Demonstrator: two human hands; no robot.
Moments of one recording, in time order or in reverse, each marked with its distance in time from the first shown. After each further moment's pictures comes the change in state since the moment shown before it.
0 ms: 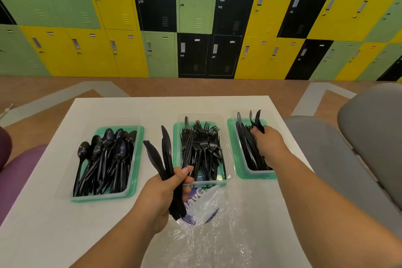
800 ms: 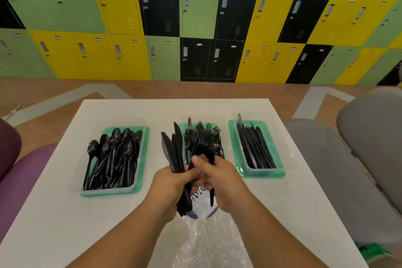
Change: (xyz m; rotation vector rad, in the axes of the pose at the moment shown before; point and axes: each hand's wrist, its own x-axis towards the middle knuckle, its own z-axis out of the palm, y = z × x) left_hand -0.016 0.007 0.010 0.065 0.018 0.073; right_hand -0.152 -0.022 0.059 0.588 -0.567 0.061
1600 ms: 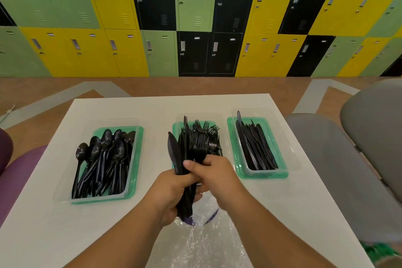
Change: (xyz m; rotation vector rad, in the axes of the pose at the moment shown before) left_hand 0.019 -0.005 0.011 0.027 -0.127 -0.107; right_hand 0.020 -0.002 -0.007 -0.280 0.028 -0.012
